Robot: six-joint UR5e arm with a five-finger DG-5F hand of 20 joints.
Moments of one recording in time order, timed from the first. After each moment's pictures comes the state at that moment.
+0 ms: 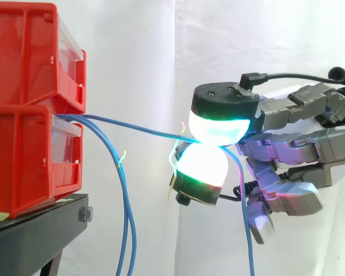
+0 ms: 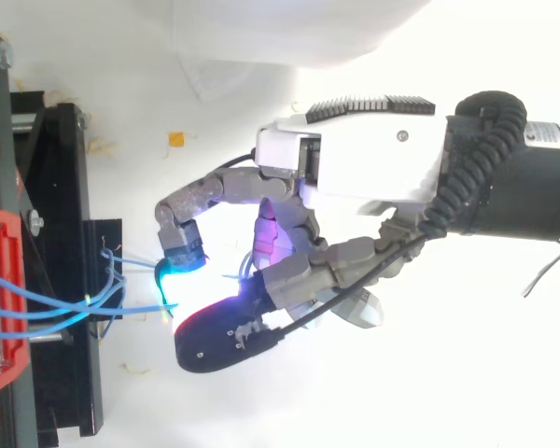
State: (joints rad) arm 0.14 -2.23 -1.14 -3.08 -1.34 -0.28
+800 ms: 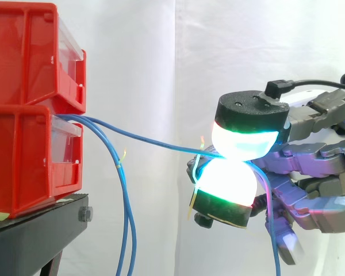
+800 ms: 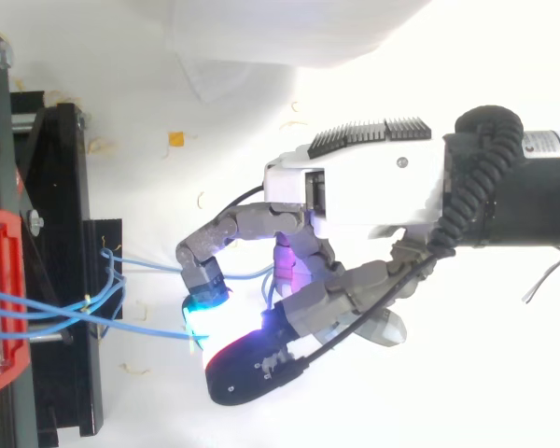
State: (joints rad) arm 0.13 -2.23 -1.14 -3.13 -1.45 -0.28
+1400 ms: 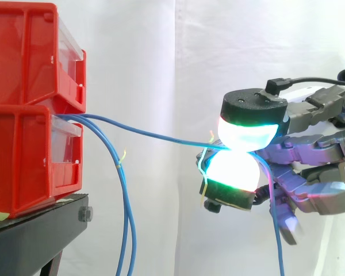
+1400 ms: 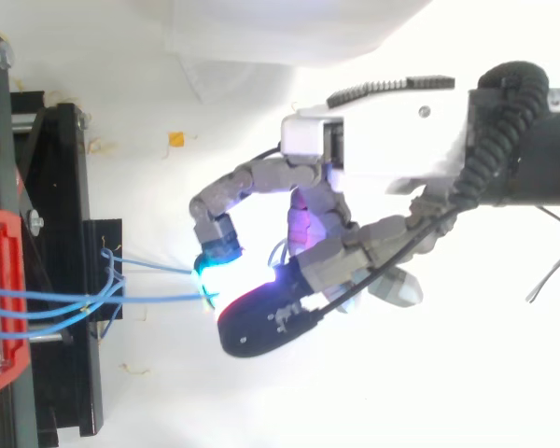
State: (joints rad) arm 0.10 -2.21 -1.14 -3.18 -1.46 -0.28
